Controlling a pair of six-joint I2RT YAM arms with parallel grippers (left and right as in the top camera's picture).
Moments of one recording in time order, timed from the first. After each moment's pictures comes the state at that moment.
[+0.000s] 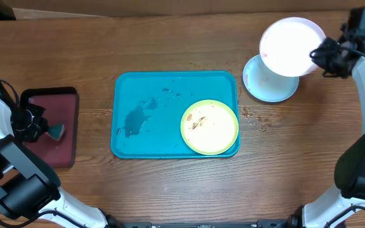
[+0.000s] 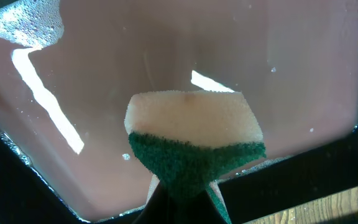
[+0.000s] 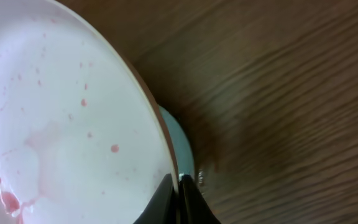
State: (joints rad) left arm 0.67 1.93 1.48 -1.04 0.09 -0.62; right arm -0.23 1.87 1.65 -0.86 -0.08 0.37
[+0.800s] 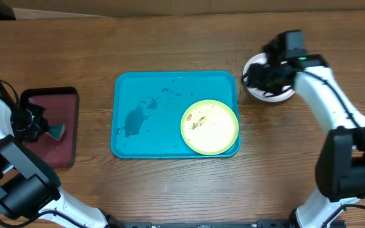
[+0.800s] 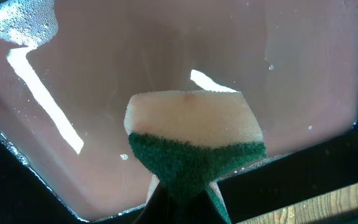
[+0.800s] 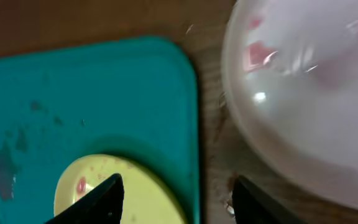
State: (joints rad) left arm 0.67 1.93 1.48 -1.04 0.09 -0.61; right arm 0.14 1.87 1.43 -0.75 -0.32 0.28
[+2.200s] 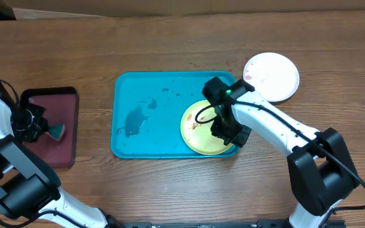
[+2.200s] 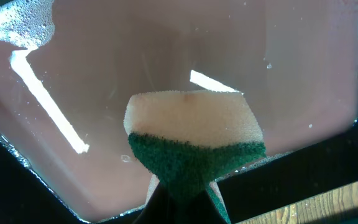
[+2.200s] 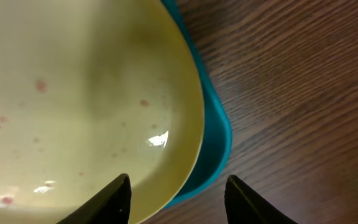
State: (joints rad) left arm 0.67 1.93 1.48 -1.04 0.09 -0.60; right arm 0.58 1.87 1.32 -1.14 0.02 1.06
